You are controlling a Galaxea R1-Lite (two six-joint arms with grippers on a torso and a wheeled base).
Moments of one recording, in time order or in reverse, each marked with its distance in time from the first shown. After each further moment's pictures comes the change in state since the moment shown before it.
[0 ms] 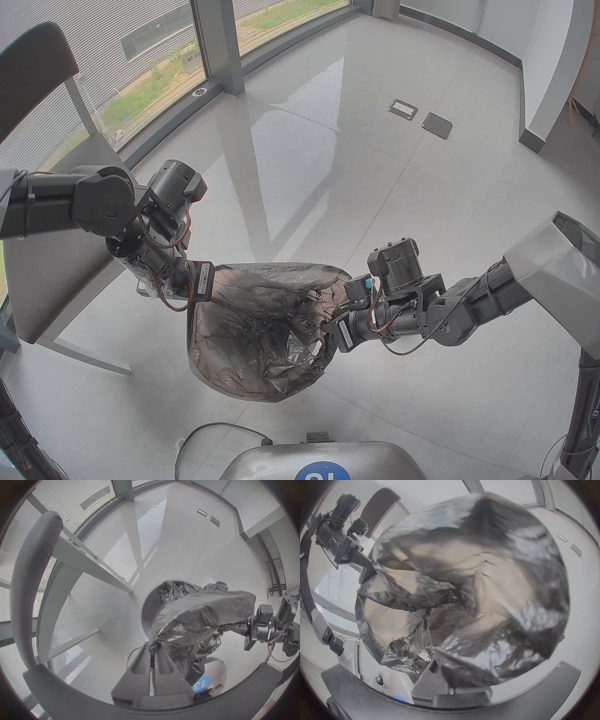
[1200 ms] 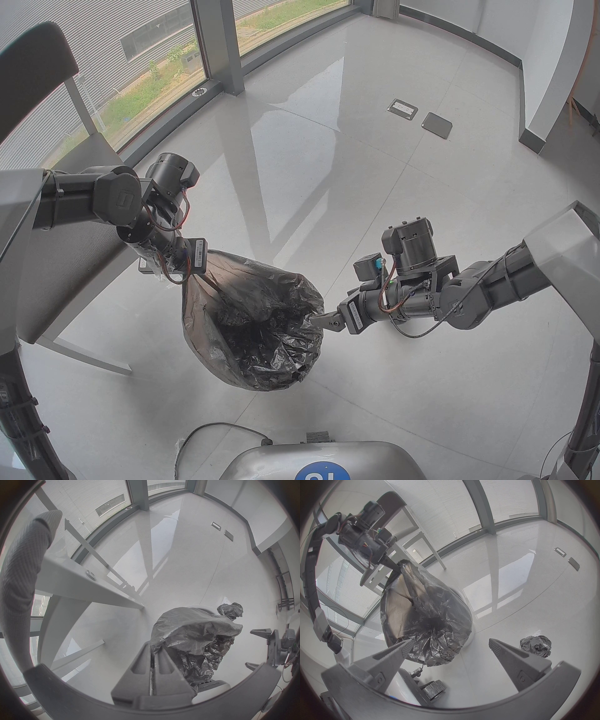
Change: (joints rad) left arm 0.094 0.121 -0.136 -0.089 0.056 0.010; right arm -0.033 -0.051 -0.030 0.023 -0.001 -0.073
